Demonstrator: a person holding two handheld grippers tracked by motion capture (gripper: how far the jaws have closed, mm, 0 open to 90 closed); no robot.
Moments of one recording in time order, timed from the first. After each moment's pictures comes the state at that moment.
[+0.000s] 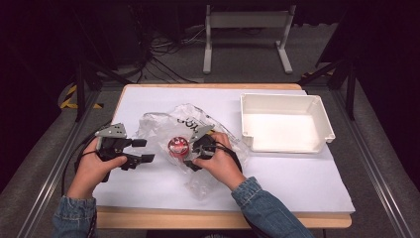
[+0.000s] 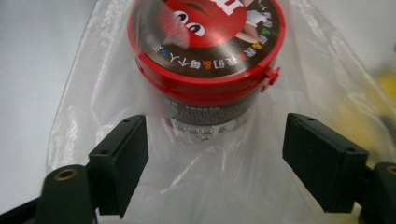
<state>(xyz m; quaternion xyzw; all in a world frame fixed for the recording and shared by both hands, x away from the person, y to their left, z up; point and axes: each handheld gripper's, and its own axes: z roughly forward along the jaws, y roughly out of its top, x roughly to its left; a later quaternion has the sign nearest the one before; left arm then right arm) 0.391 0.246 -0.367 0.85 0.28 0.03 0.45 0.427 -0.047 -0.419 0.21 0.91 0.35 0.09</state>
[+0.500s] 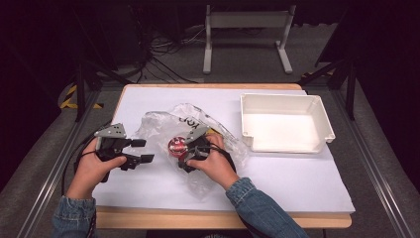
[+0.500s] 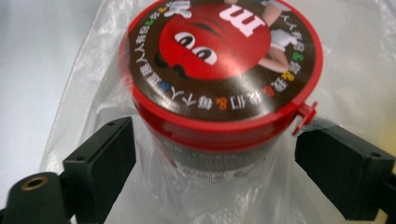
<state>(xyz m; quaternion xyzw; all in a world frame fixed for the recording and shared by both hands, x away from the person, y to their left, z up) 0.392 0.247 -0.368 0.85 0.28 0.03 0.45 0.435 -0.033 -0.437 0.21 0.89 0.39 0.09</state>
